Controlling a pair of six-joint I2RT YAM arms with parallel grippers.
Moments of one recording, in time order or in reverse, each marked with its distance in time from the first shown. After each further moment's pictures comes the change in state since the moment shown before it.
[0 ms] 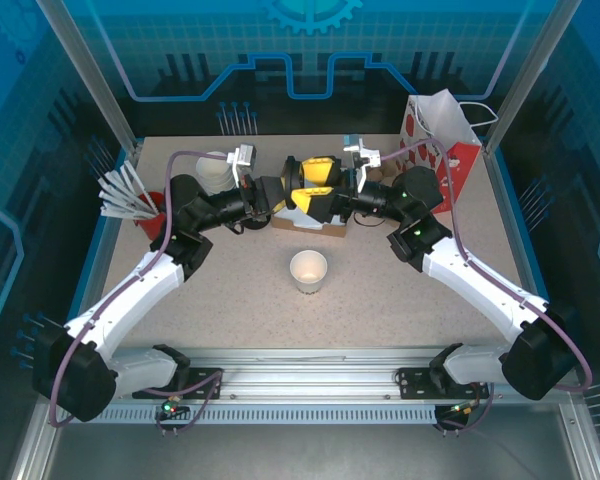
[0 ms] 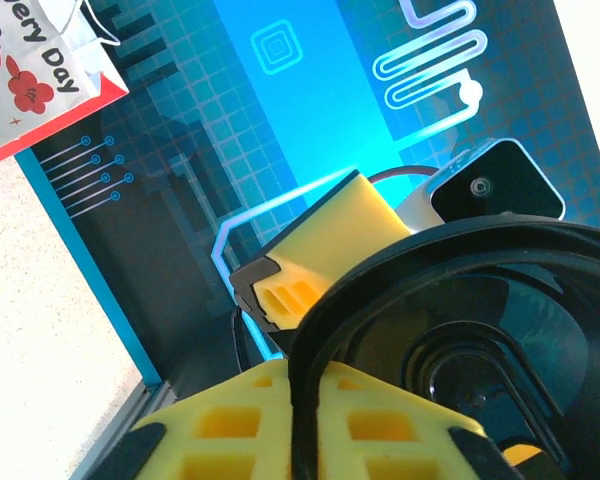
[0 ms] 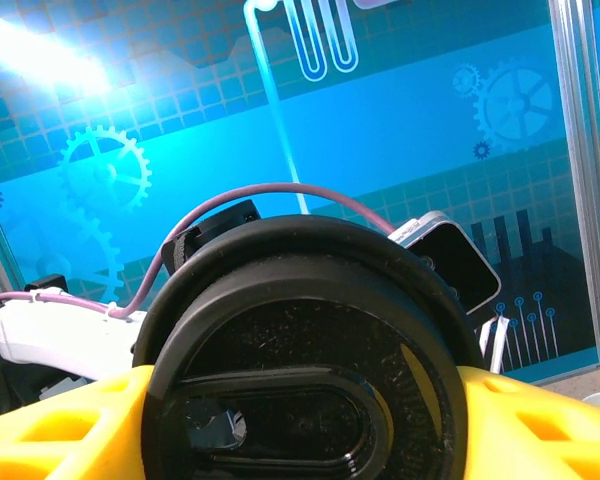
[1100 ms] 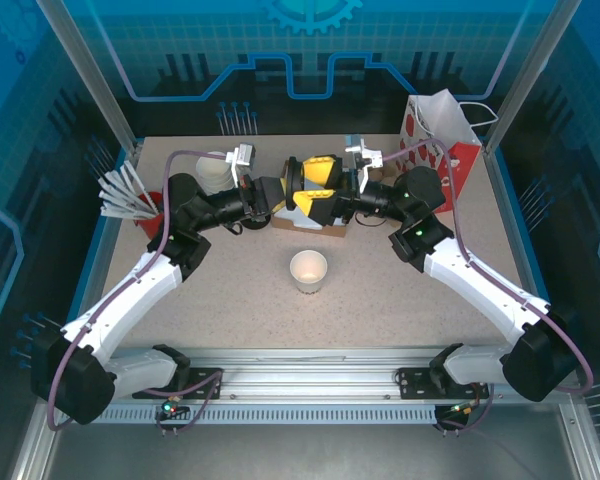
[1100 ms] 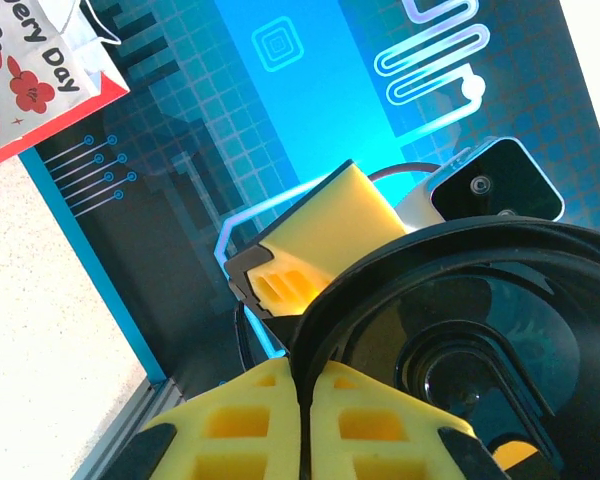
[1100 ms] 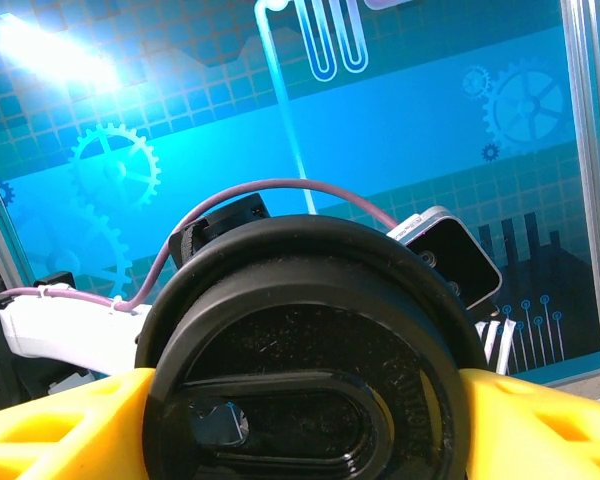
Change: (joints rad) left arm 0.000 -0.017 0.016 -0.046 0.004 0.026; right arm -0.005 -0.009 0.000 0.003 -0.019 0.000
